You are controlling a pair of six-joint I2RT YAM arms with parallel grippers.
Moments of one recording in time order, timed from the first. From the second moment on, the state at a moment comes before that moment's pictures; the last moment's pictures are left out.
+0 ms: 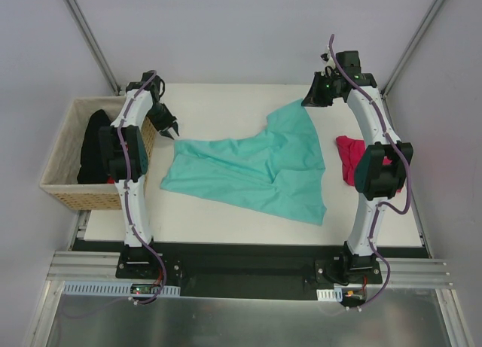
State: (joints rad) left arm 0.04 2.27 2.02 -1.08 0.17 -0.60; right arm 0.11 2.05 2.03 -0.81 -0.40 0.24
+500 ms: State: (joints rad) left arm 0.04 2.31 2.04 -1.12 0.08 -0.55; right arm 0.11 2.05 2.03 -0.82 -0.40 0.24
